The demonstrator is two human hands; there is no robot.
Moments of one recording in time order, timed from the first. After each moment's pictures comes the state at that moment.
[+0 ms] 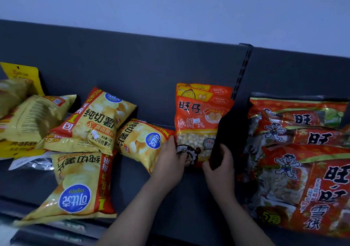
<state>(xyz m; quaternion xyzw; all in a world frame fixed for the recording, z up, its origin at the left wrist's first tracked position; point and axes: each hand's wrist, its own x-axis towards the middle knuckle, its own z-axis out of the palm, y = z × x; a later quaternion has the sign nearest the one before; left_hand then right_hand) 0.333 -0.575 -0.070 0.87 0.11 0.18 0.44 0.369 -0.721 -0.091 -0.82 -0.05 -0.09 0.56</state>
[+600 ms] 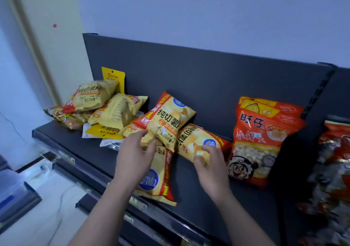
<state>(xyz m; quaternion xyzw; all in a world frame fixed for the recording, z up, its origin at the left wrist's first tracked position) 0.182 -0.436 -0.015 0.84 0.33 0.32 0.28 0.310 -0.593 -0.054 -0.83 -0.29 0.00 0.47</state>
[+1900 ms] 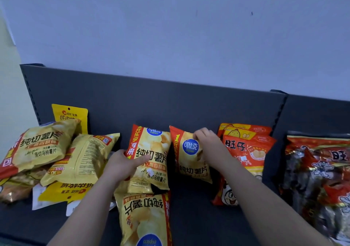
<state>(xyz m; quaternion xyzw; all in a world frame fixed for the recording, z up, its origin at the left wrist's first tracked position) 0.282 -0.302 0.000 0.79 0.28 0.12 0.53 0.416 -0.542 0.033 -0.91 -0.35 -0.18 0.12</state>
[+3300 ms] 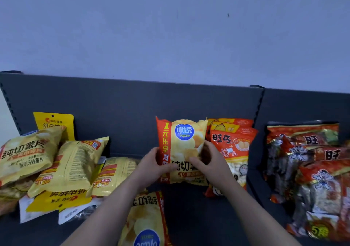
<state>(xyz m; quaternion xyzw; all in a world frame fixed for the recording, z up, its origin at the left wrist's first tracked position) 0.290 -0.380 0.014 0.82 0.06 0.03 0.57 0.342 -0.582 0.010 -0.81 -0.23 -0.06 0.53</state>
